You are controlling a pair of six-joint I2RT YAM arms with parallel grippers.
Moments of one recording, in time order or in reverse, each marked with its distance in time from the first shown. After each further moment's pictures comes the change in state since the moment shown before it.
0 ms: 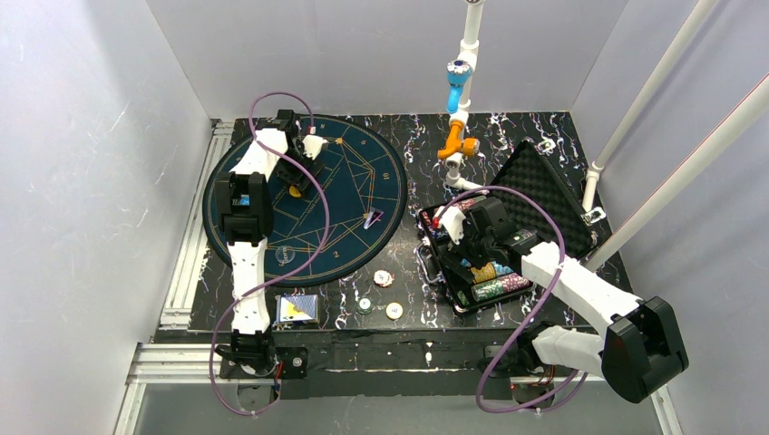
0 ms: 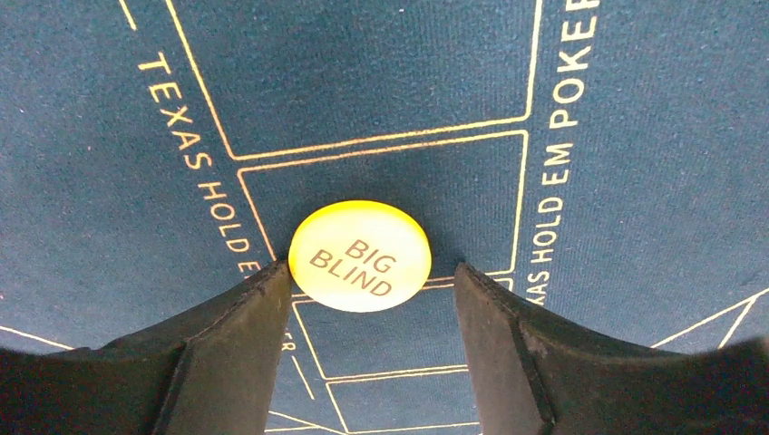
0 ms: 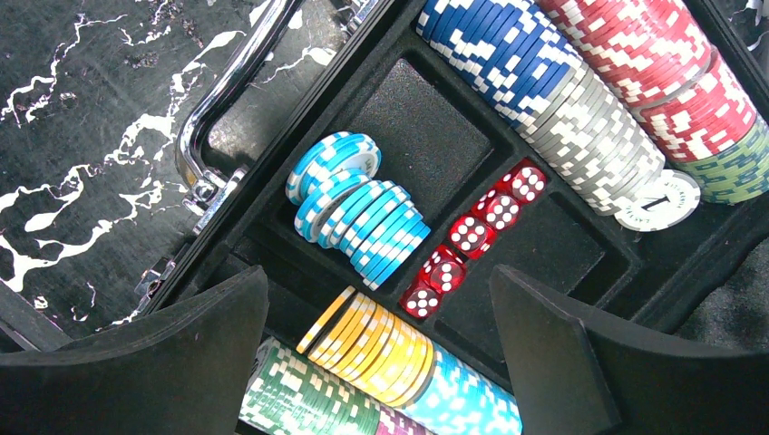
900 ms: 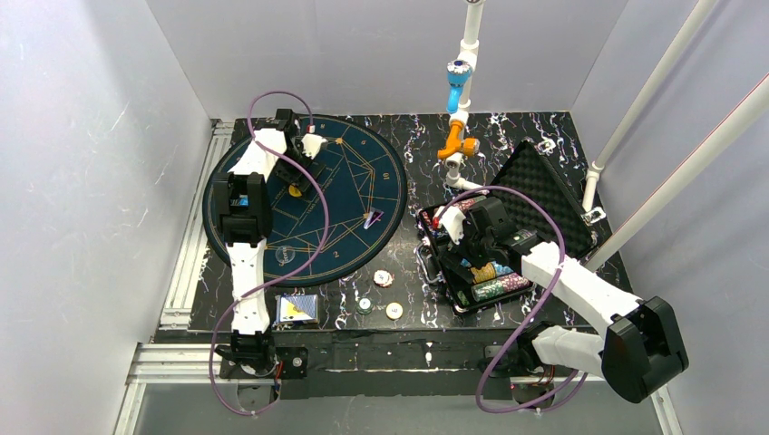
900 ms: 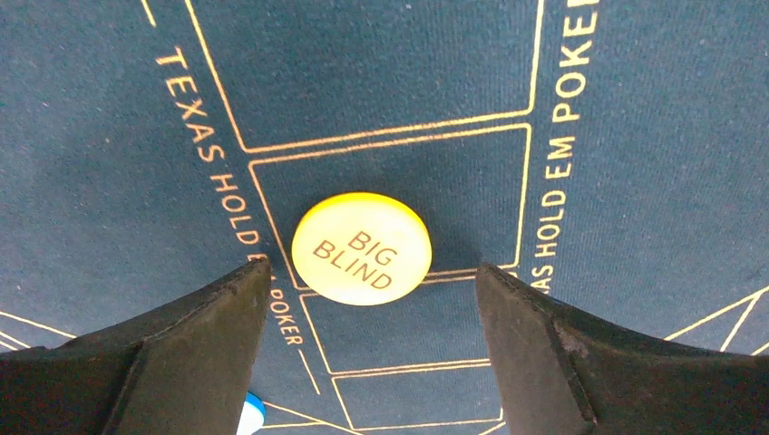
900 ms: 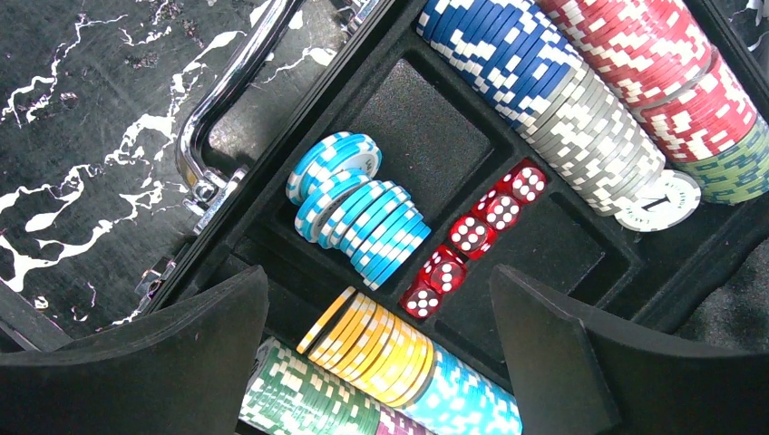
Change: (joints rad) left arm 0.002 -0.025 -0.028 0.014 -0.003 0.010; right arm 0.000 0.000 0.000 0.000 0.000 0.000
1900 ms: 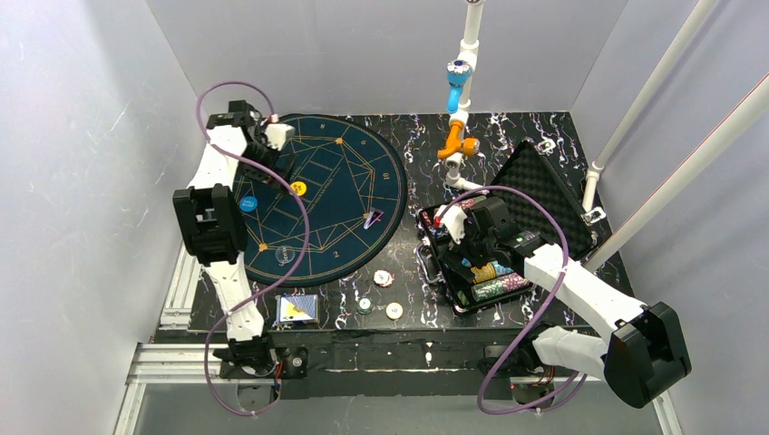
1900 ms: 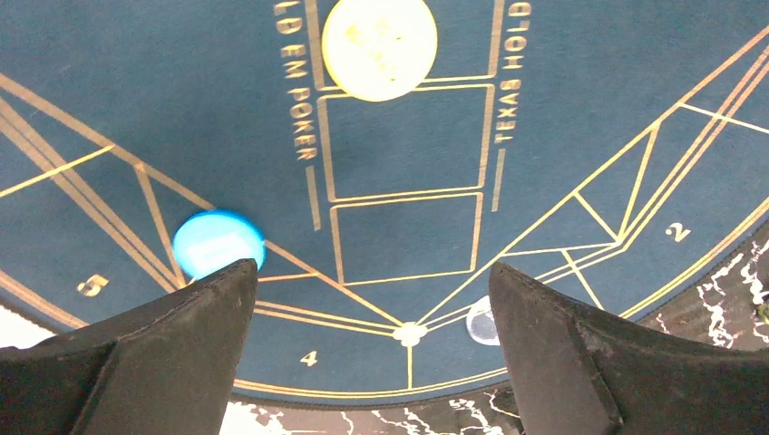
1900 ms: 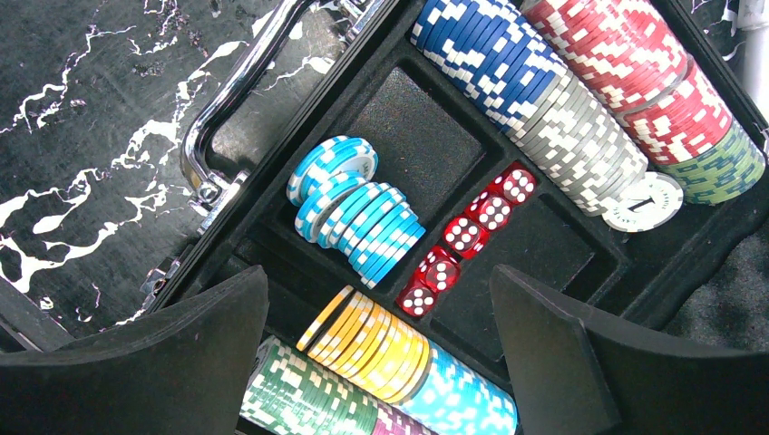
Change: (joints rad) left arm 0.185 -0.270 -0.124 -0.097 0.168 0.010; right arm 0.000 -0.027 0.000 0.000 -0.004 0.000
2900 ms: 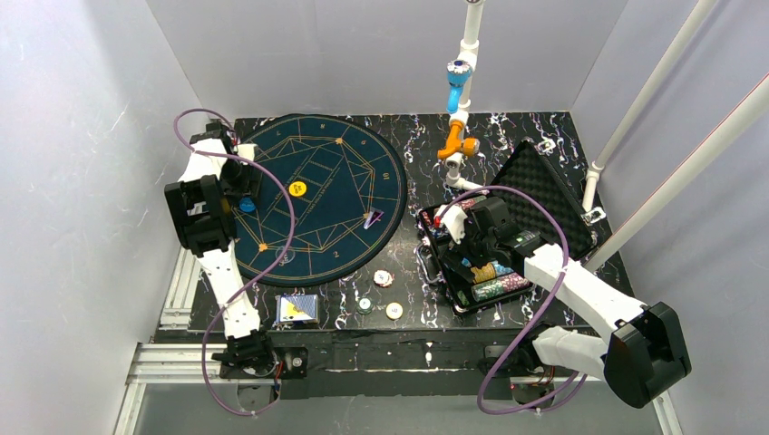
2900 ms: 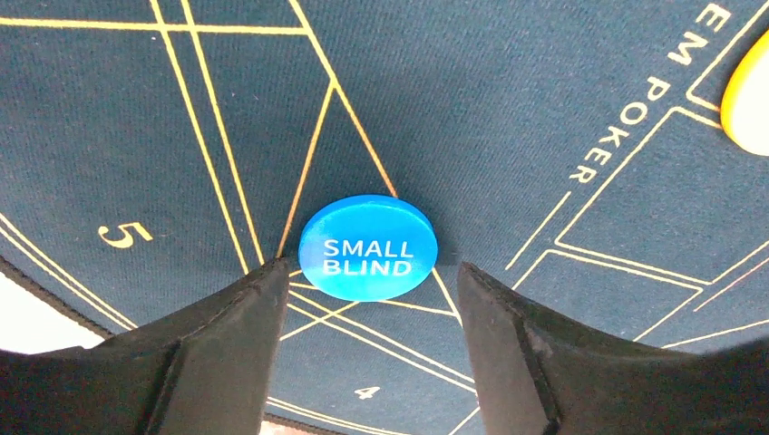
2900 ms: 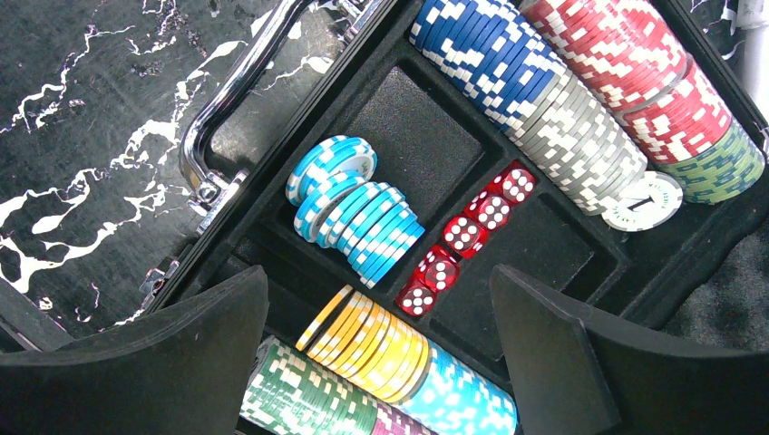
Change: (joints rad) left arm 0.139 0.178 -0.032 0.121 -0.159 -0.201; right arm -0.002 0.000 0.000 0.000 0.000 0.000
